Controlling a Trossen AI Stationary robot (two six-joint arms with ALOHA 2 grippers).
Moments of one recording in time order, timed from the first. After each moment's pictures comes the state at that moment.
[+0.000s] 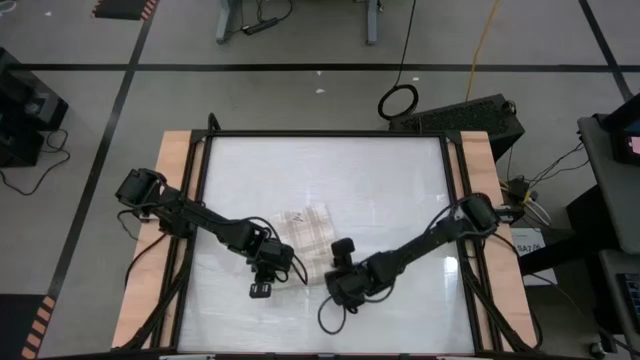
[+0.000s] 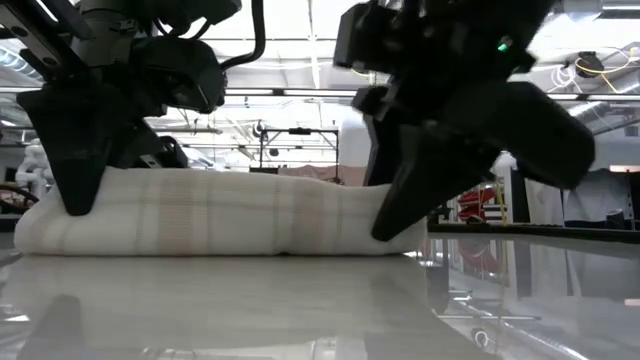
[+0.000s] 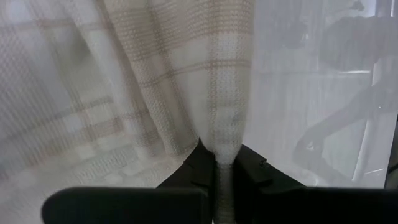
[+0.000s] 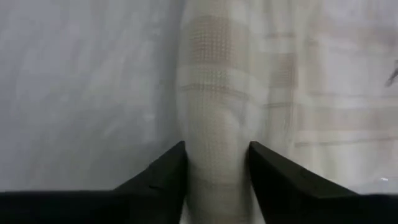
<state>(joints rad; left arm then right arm) -0.33 1.65 0.94 -0.53 0.30 -0.38 0.45 2.01 1.33 -0.48 0.40 0.07</state>
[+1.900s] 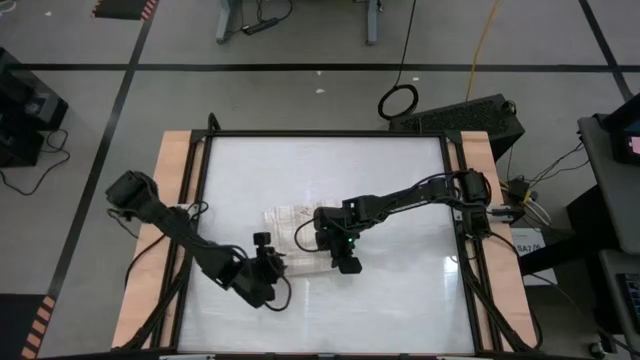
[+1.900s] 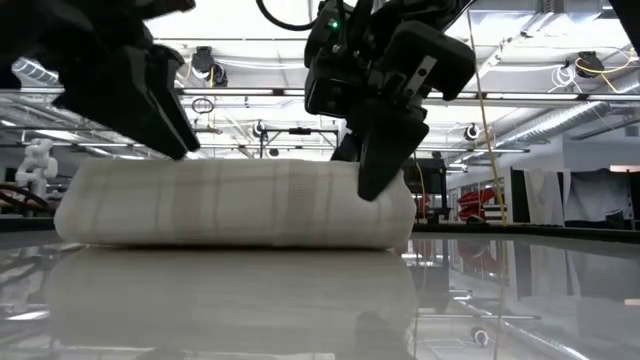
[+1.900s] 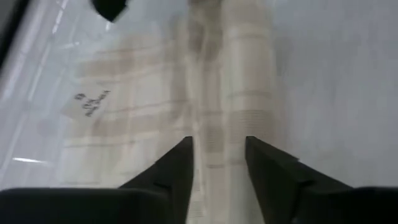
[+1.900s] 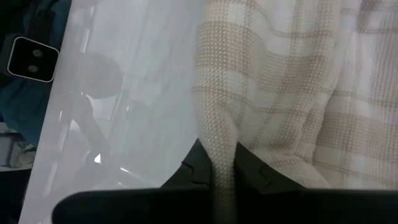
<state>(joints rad) -0.63 1.60 0.93 -0.45 -0.64 -0.43 0.06 1.98 1.33 -0.48 -0.53 -0.02</state>
